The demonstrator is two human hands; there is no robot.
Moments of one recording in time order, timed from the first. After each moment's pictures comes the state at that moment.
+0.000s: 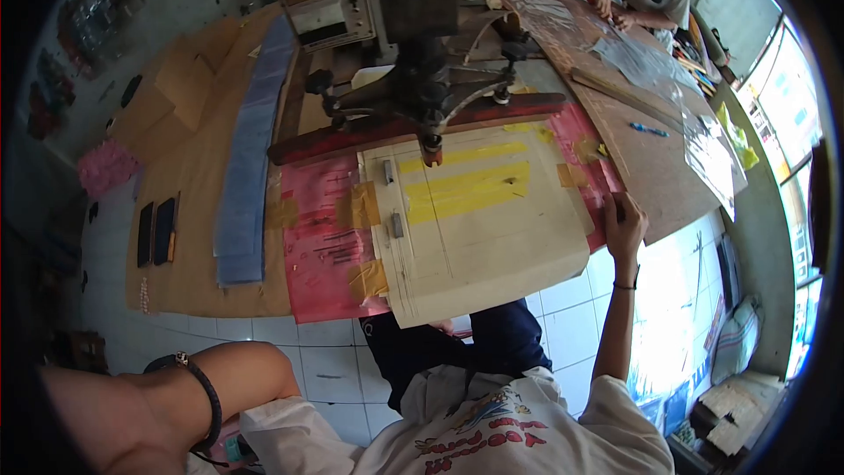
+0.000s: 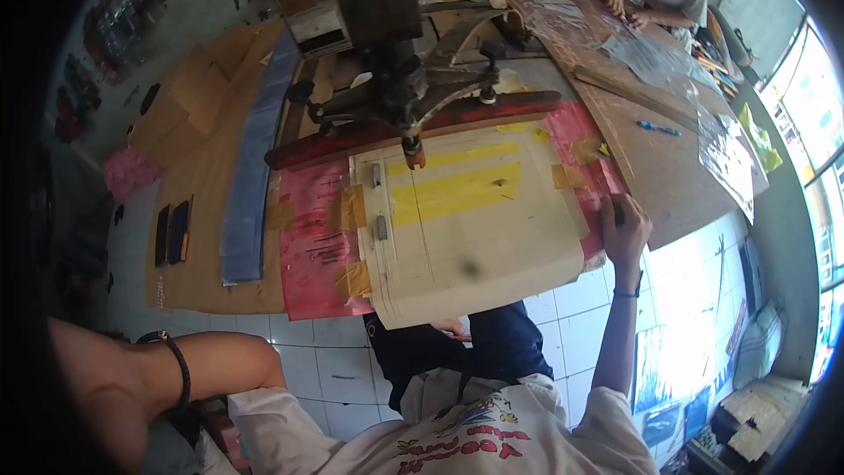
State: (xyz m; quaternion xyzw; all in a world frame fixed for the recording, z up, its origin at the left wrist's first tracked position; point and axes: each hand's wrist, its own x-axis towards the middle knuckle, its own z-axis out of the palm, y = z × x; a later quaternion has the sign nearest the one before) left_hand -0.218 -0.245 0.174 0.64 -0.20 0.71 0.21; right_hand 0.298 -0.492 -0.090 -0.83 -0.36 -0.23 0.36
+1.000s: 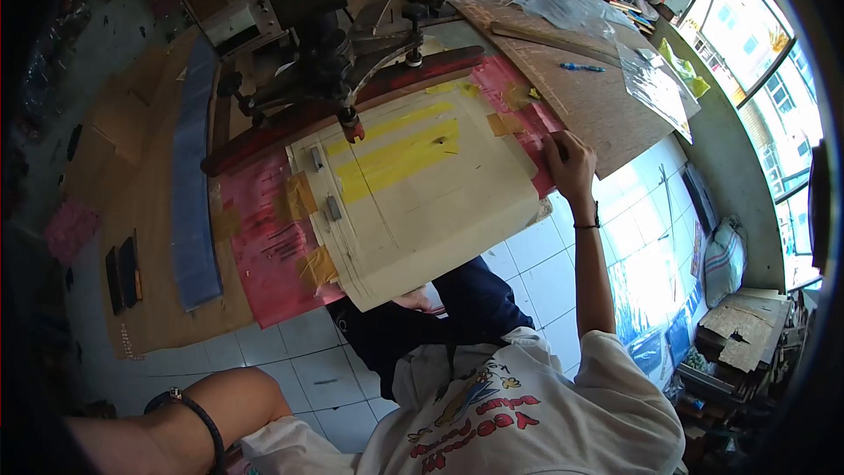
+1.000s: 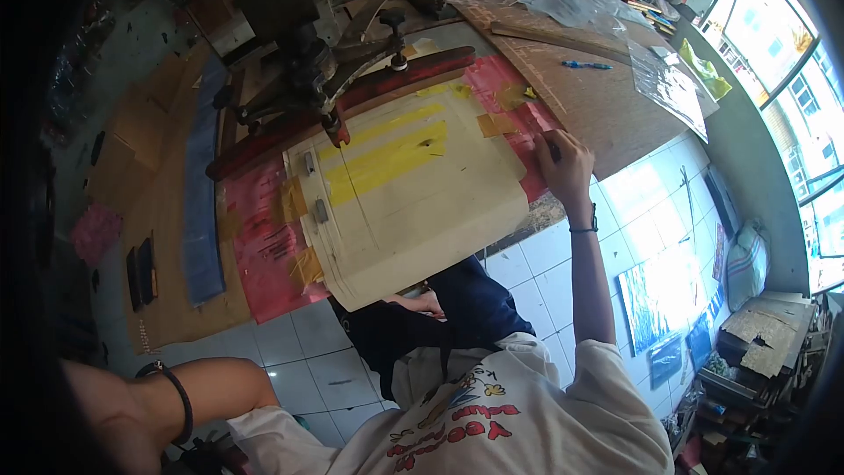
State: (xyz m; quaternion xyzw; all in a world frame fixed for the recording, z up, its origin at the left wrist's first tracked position) left_hand -0.217 -0.241 0.156 0.61 -0.22 0.72 0.25; right_hand 0.295 -0.496 -0.090 -0.83 -0.36 -0.22 0.36
